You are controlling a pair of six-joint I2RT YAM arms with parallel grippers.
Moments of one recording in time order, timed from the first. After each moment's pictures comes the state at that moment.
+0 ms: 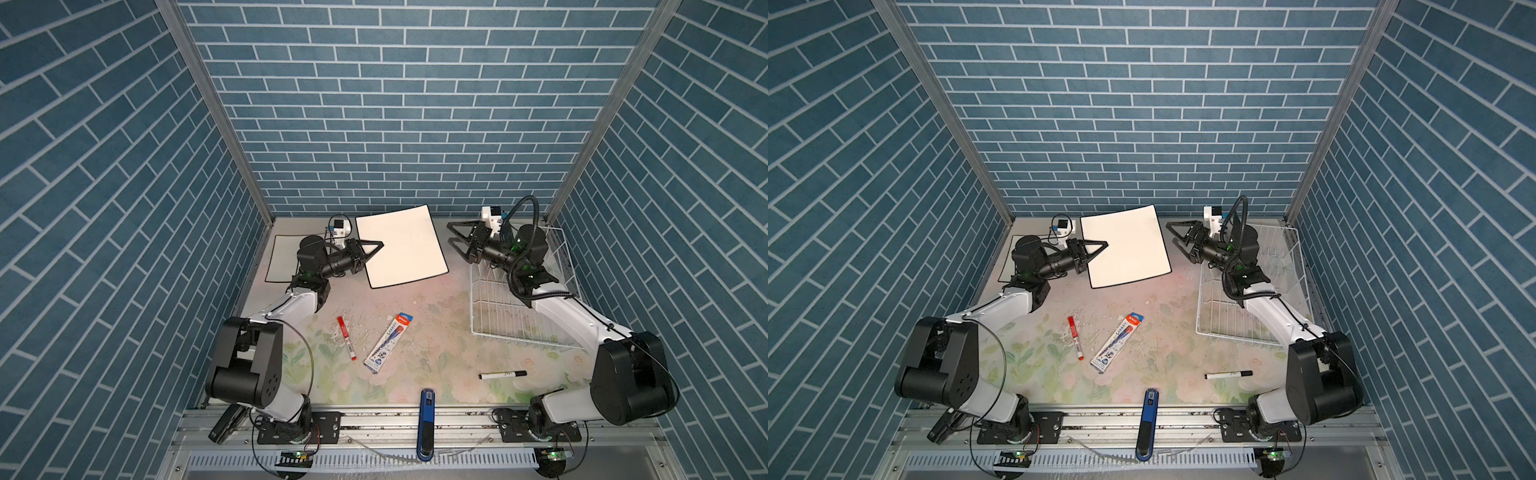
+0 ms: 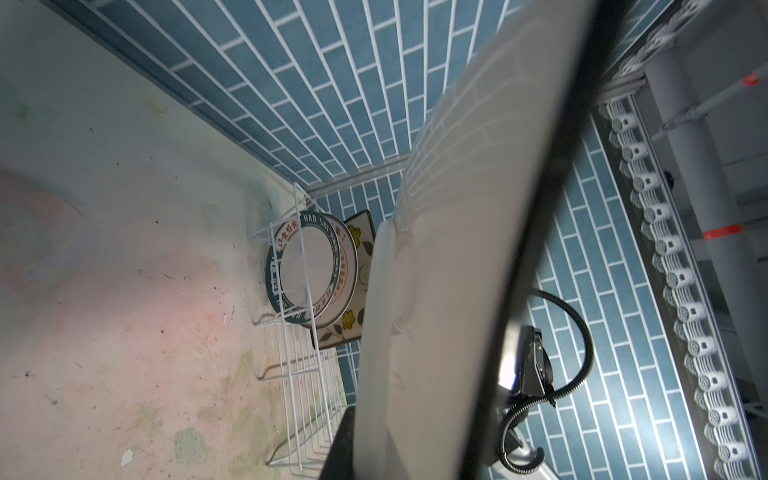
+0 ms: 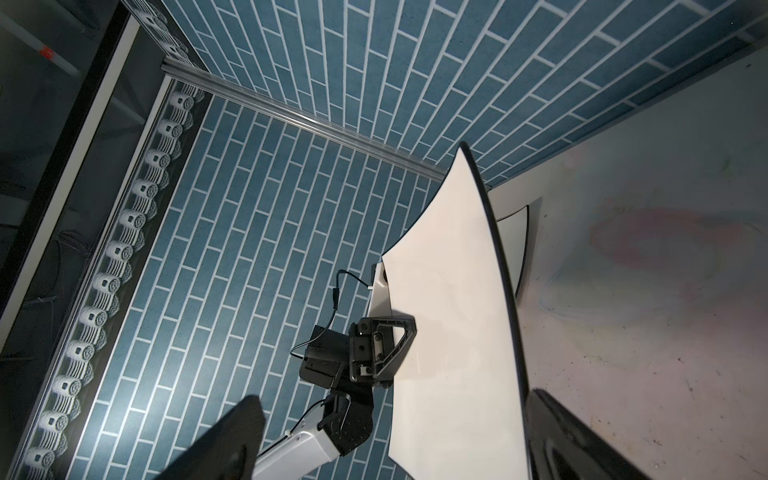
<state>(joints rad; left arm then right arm) -0.16 1.55 0.85 0.70 0.88 -1.28 0.32 1.41 0.98 0.49 -0.80 1.22</state>
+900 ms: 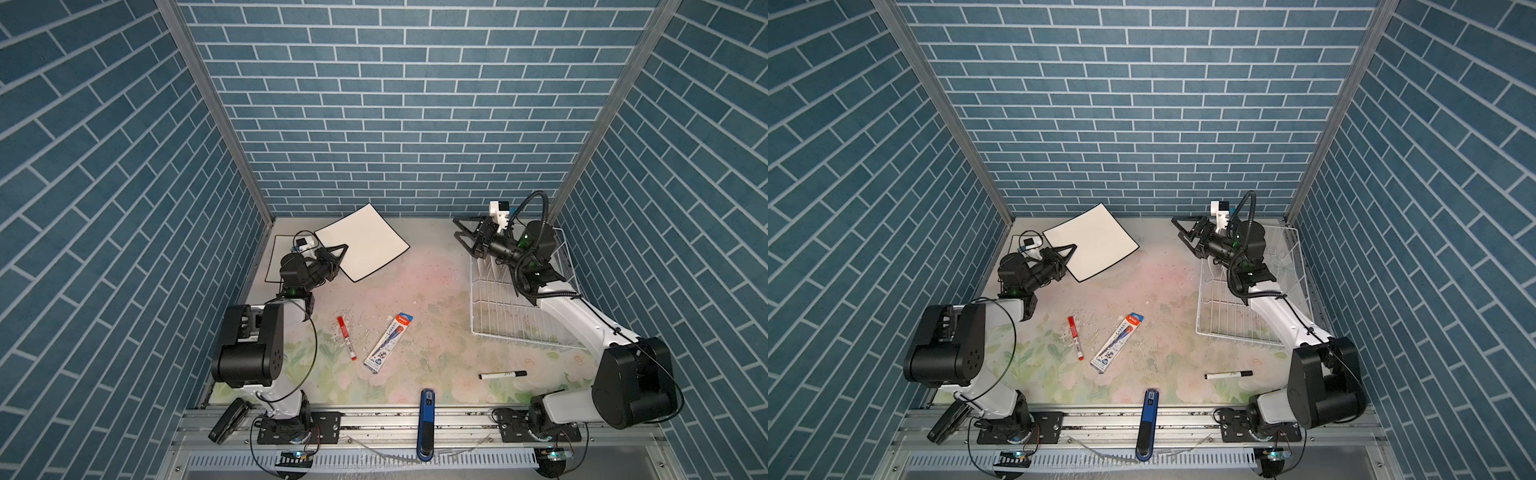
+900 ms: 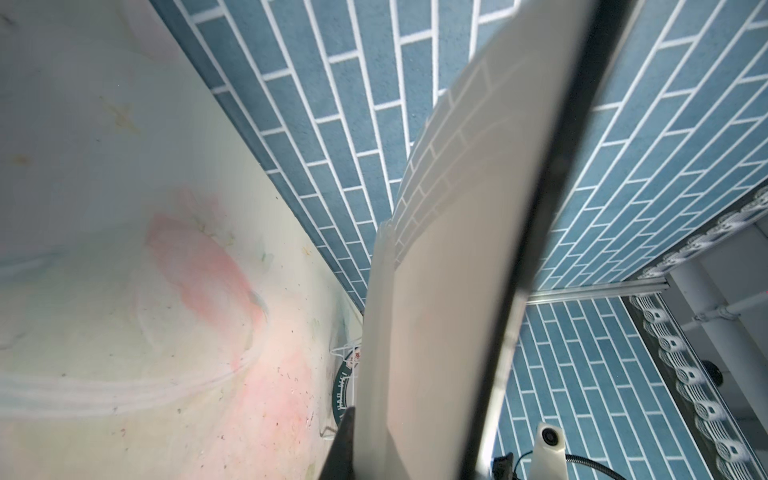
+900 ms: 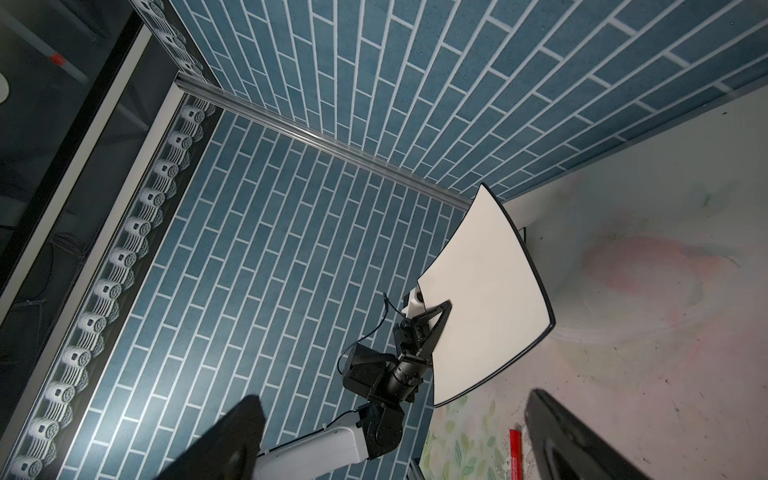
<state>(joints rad) 0.03 1.65 0.67 0.92 0.63 -1.35 0.29 1.40 1.01 0.46 -0.80 1.20</state>
